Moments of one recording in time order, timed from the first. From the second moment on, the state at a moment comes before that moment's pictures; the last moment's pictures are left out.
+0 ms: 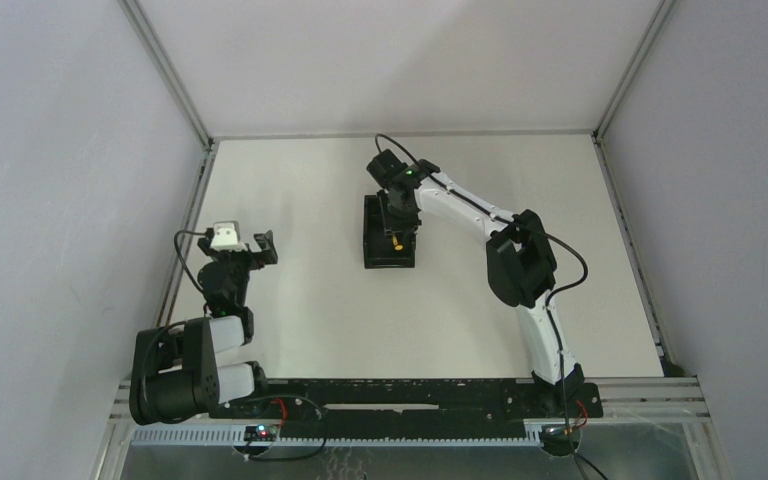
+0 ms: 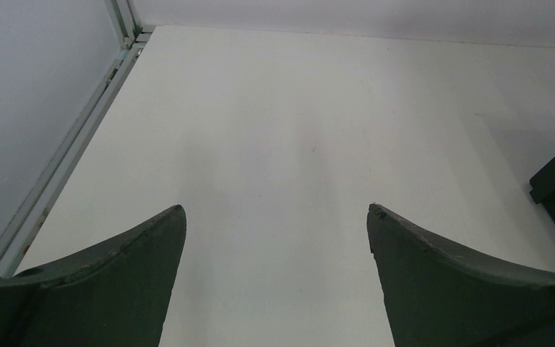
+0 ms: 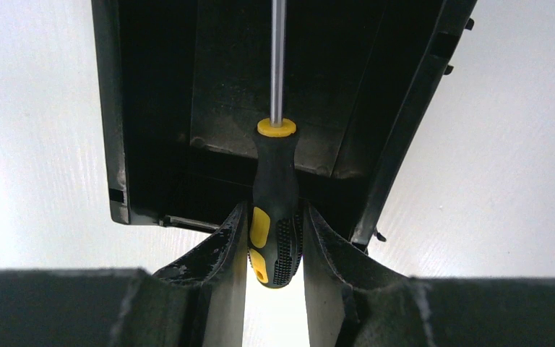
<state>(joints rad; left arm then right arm) 0.19 1.26 0.14 1.11 0.16 -0.04 0.70 2.19 1.95 -0.95 0.09 0.49</state>
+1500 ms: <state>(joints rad) 0.19 1.26 0.14 1.11 0.16 -0.04 0.75 2.25 1.92 -0.89 0.13 0.24</state>
